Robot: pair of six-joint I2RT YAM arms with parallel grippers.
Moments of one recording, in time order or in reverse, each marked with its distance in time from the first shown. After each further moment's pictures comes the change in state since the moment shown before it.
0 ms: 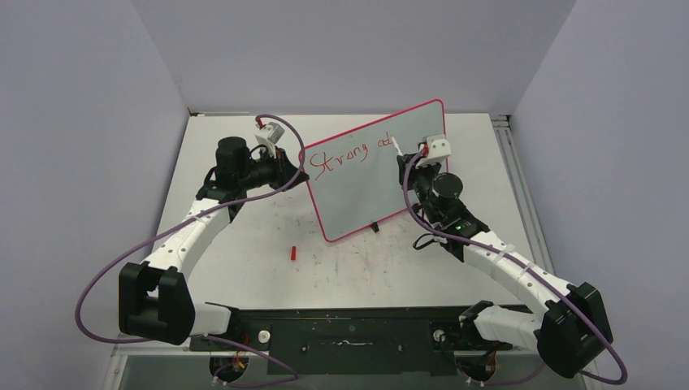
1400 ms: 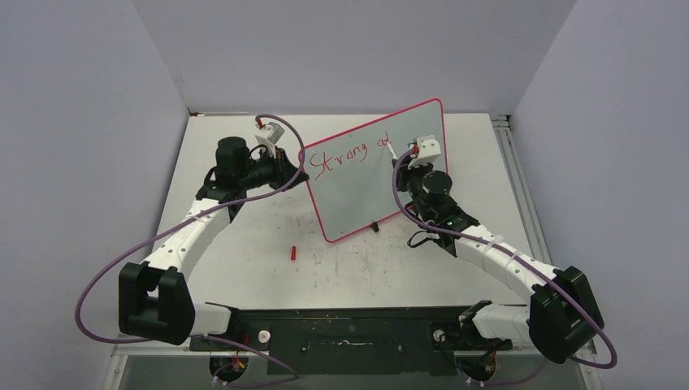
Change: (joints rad) left arm -0.001 0.000 0.000 0.000 0.000 0.000; right arm 0.000 0.095 0.000 0.021 -0.008 -0.006
